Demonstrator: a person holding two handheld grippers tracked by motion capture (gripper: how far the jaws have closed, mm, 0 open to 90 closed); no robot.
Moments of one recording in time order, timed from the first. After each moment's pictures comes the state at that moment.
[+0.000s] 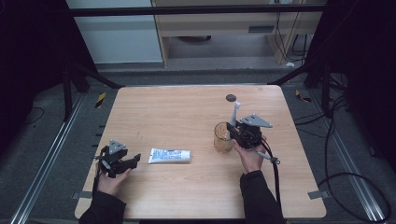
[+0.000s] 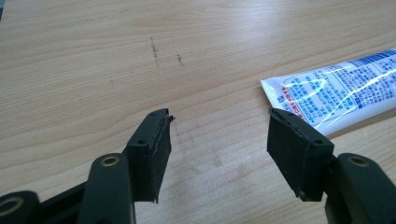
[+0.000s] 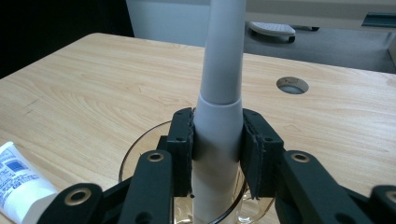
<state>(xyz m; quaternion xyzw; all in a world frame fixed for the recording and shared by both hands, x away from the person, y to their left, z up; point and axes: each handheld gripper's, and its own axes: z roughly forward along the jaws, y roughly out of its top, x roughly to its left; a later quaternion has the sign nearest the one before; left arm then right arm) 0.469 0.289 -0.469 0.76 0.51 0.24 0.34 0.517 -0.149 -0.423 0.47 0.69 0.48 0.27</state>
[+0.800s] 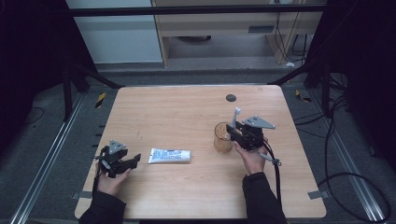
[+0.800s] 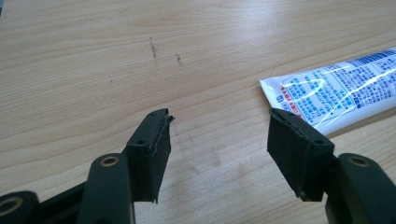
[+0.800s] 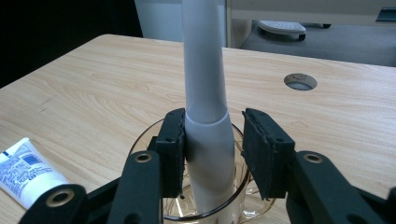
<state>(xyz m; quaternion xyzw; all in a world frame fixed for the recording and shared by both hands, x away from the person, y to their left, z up) 0.469 0.289 -0.469 0.76 0.50 0.24 0.34 0.513 -0.155 -0.426 0.47 0.69 0.49 0.25</state>
